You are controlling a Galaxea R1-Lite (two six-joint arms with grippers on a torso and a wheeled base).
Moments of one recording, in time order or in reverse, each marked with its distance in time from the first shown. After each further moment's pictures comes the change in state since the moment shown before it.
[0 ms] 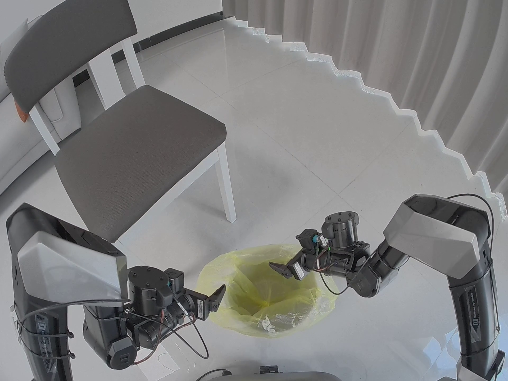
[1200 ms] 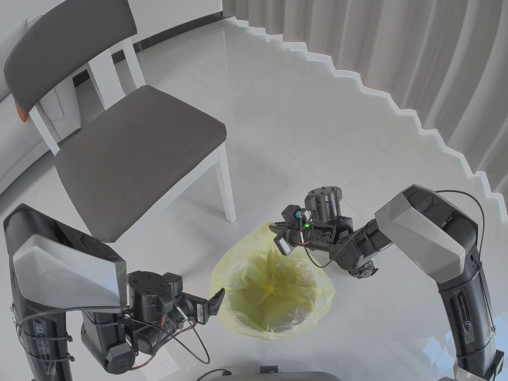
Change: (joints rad) left arm -0.032 -0.020 0.038 0.000 0.048 -0.046; right arm 0.002 0.076 -0.390 0.268 0.000 -0.086
